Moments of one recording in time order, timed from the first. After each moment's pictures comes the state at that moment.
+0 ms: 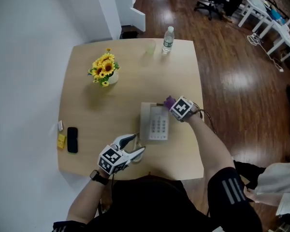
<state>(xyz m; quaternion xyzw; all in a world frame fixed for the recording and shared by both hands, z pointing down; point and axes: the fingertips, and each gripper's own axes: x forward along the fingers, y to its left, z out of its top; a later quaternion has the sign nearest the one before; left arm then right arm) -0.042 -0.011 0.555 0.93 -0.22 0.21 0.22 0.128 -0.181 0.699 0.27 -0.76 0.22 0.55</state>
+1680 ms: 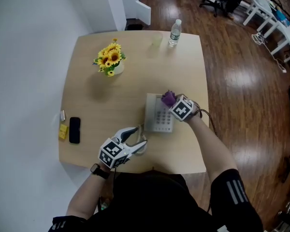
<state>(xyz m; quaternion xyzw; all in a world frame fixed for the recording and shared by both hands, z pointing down) -0.058 0.000 0.555 0.92 -0.23 0.20 0.23 0.077 -0.161 0.677 0.26 -0.80 0.13 0.52</state>
